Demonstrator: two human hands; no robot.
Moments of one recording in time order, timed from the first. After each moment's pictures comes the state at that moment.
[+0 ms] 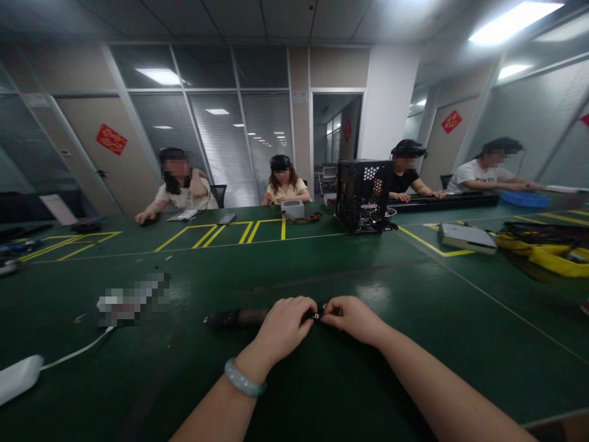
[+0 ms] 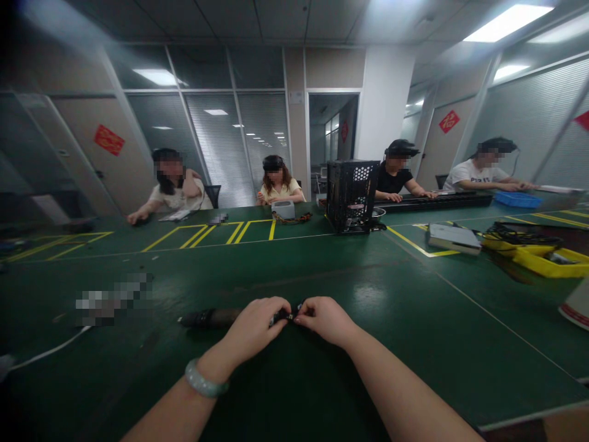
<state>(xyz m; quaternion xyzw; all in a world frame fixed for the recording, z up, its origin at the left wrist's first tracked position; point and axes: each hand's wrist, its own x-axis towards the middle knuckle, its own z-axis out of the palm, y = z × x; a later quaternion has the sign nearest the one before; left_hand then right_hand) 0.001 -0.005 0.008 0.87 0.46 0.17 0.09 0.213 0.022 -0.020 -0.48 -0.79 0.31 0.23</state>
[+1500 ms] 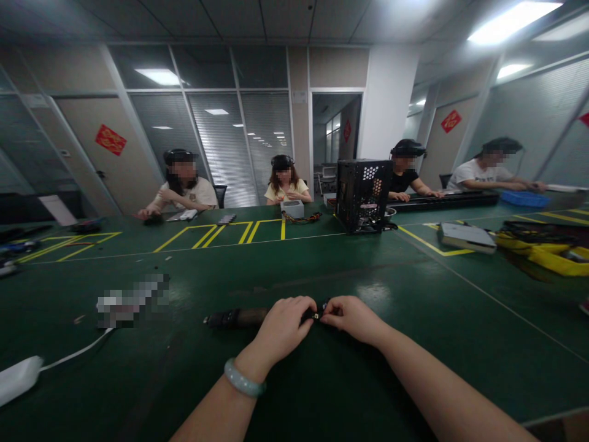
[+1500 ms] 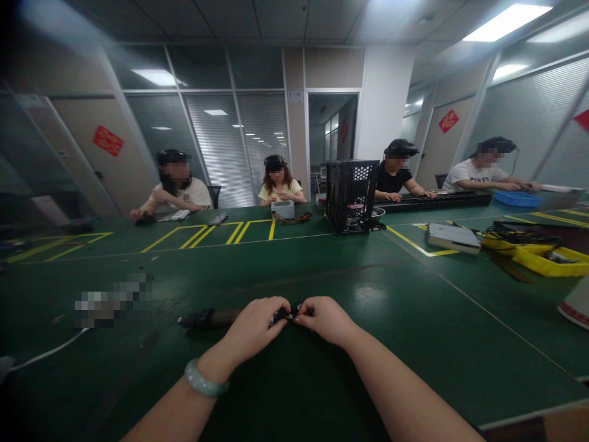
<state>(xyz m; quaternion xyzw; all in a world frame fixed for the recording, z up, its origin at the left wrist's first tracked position) 0.002 -0.008 0.015 0.86 0.48 0.15 0.10 0.213 0.022 -0.019 -0.48 -0.78 0.32 0.22</state>
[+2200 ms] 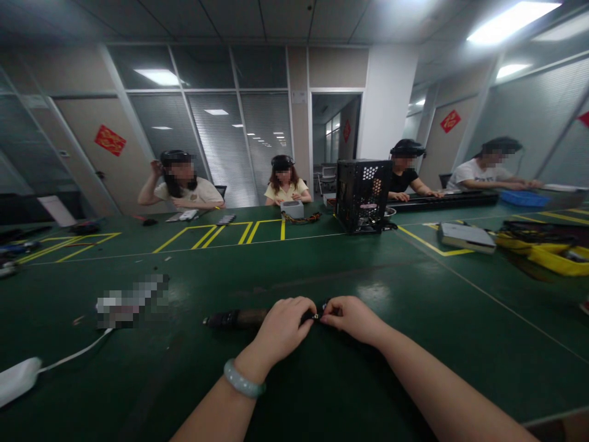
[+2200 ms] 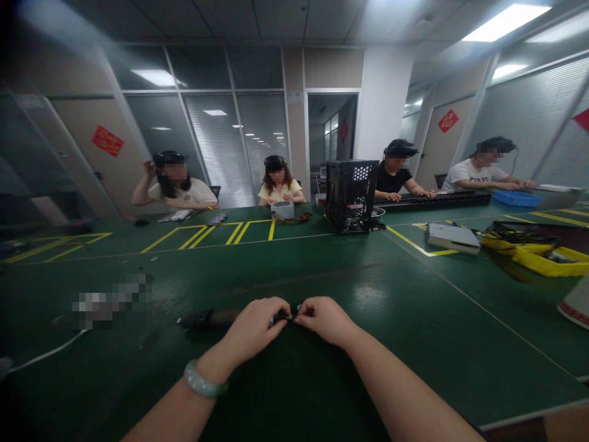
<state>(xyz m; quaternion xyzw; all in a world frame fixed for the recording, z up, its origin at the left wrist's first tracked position) 0.002 -0.006 0.012 0.86 0.47 0.16 0.10 0.213 0.020 -0.015 -0.48 -0.79 0.30 0.22</state>
